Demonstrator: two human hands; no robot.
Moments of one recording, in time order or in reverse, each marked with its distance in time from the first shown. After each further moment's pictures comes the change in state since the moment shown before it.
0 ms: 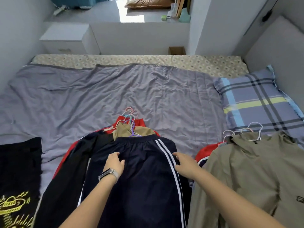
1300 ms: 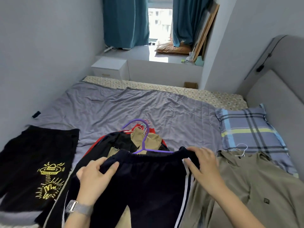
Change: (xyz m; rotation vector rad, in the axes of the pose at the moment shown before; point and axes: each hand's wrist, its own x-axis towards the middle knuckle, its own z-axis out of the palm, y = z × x) left_hand -0.343 0.013 -0.139 -0.257 0.599 0.250; right_hand -0.251 0.005 -0.052 0.091 0.683 -0.502
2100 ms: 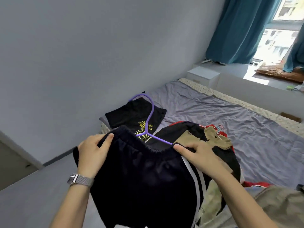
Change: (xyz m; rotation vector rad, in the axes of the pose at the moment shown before) left_hand -0.322 -0.045 -0.260 0.126 0.605 -0.282; right_hand -0.199 -0.252 -0.033 0.329 -0.544 -0.529
